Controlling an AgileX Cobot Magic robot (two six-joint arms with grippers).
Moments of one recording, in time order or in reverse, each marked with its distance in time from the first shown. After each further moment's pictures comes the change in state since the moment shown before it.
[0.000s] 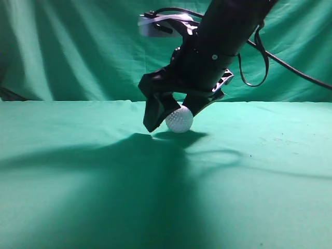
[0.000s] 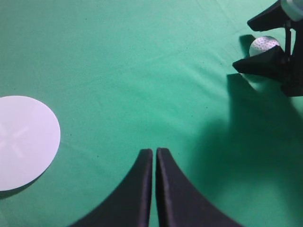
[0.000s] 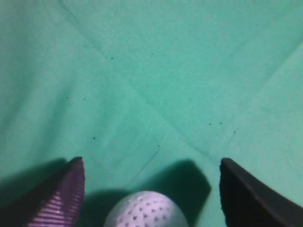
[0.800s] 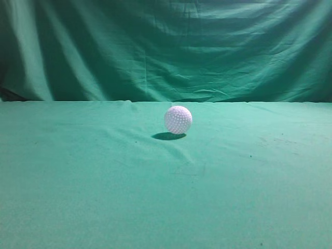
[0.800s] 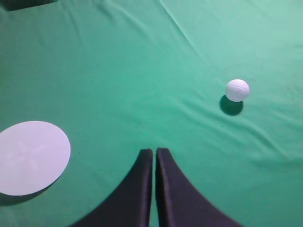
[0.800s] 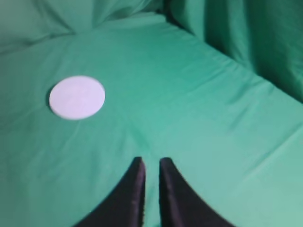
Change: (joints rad) left arm 0.000 -0.381 0.128 -0.019 -0.006 -0.011; right arm 0.000 -0.636 -0.020 -0.335 0.354 0.384
